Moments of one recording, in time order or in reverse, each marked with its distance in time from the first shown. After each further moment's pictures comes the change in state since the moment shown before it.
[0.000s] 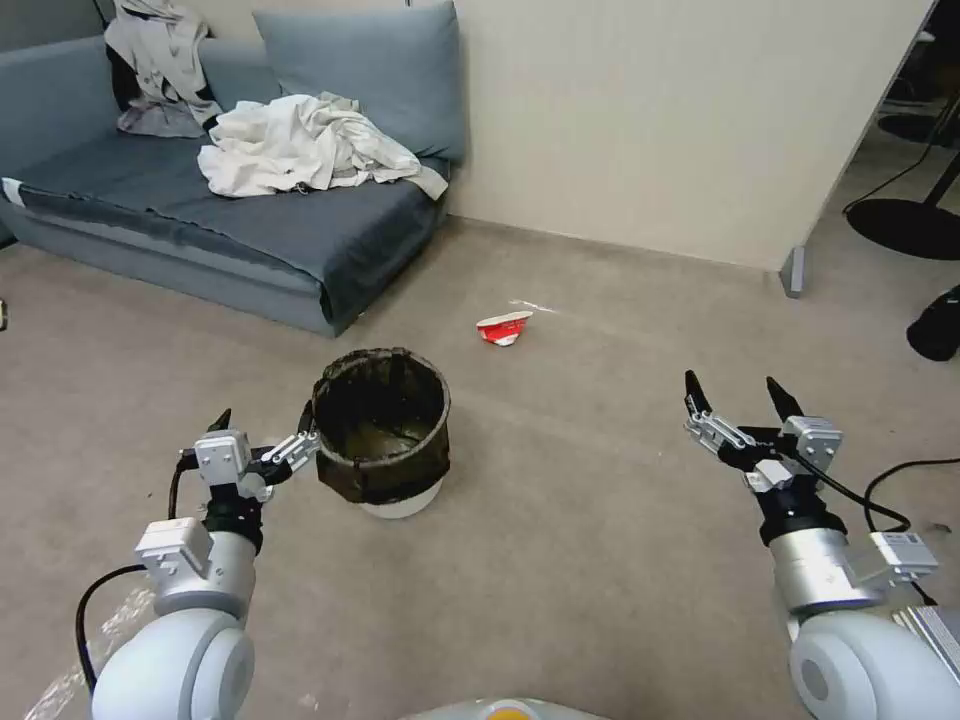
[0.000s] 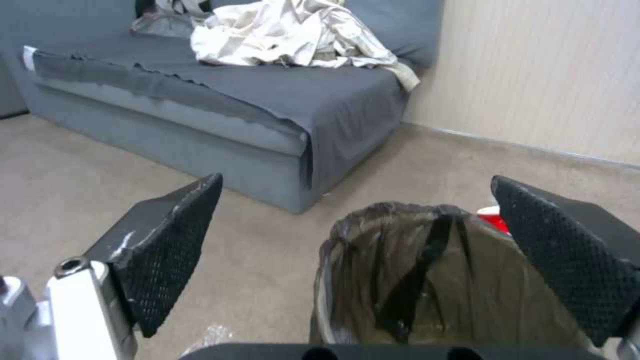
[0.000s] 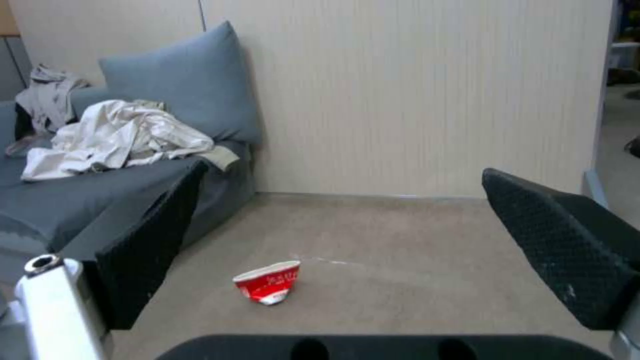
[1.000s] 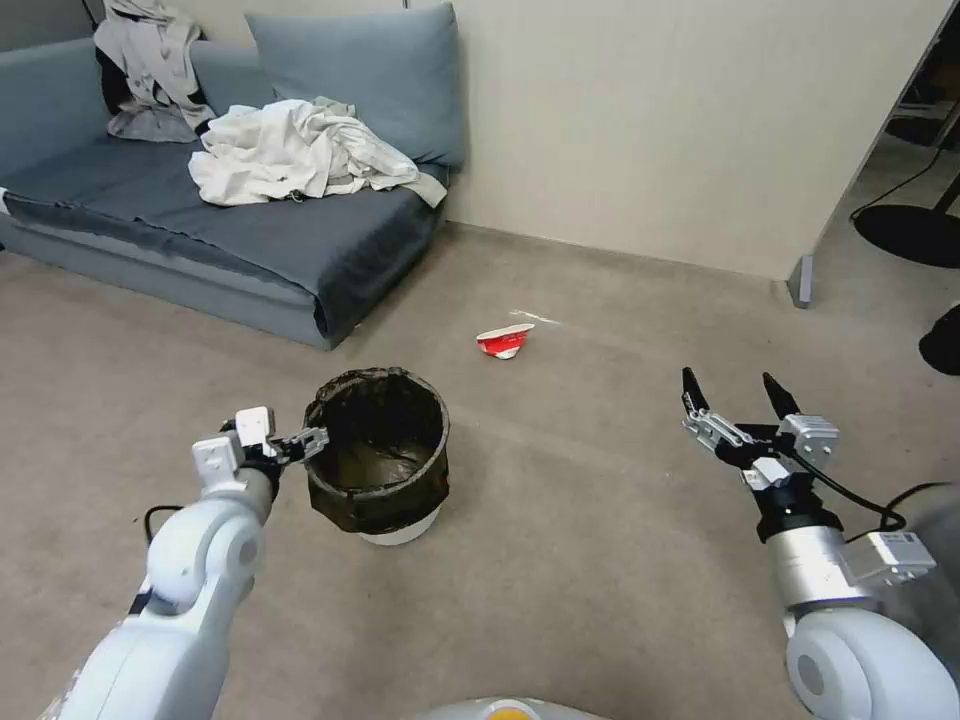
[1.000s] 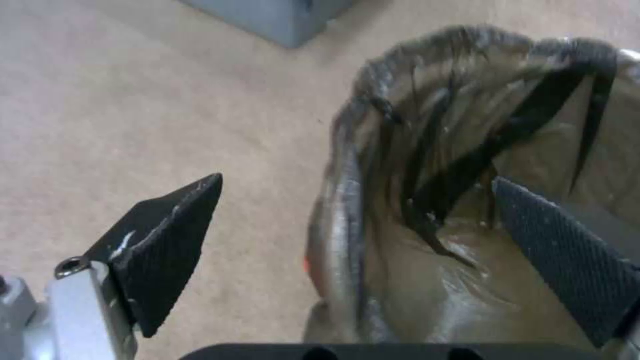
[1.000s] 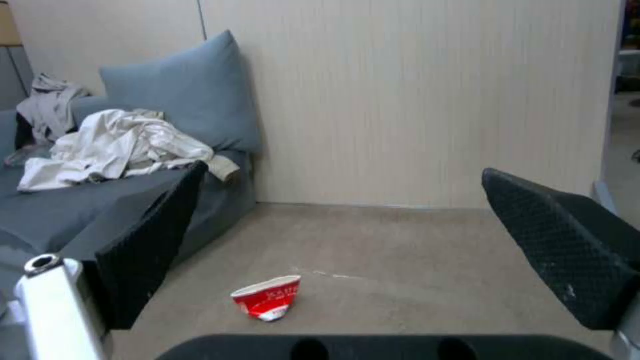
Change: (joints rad) left arm -0.394 0.276 0.169 0.377 -0.444 0.420 -0.290; right arm -0.001 0.013 0.010 -0.006 0.002 0.028 -0.024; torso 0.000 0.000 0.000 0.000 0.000
